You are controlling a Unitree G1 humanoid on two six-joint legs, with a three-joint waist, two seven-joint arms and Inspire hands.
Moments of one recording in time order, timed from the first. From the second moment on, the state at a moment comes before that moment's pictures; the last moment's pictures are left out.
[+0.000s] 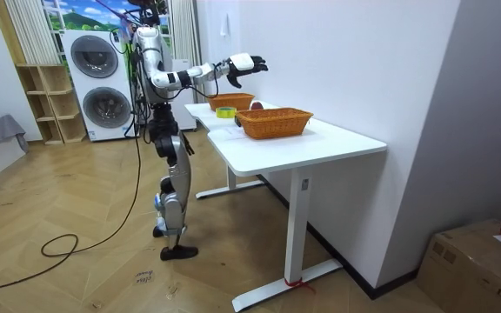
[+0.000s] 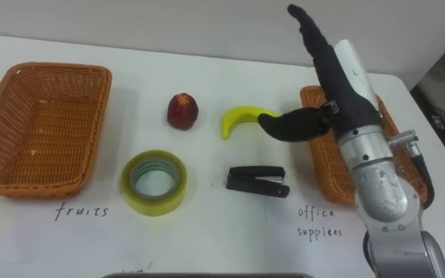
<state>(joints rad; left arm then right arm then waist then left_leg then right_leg) 0.21 0.24 0.03 1.01 0.37 0.04 0.18 -0.04 -0.39 -0.02 -0.20 -0.29 -0.03 0.13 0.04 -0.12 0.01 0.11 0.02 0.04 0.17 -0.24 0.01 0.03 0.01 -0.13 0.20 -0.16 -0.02</state>
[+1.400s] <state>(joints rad) 0.19 0.23 0.03 0.98 0.36 0.06 0.16 -0.01 -0.39 0.09 -0.17 -0.55 0.11 0.49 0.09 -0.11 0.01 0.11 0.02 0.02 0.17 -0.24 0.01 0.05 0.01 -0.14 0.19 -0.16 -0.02</state>
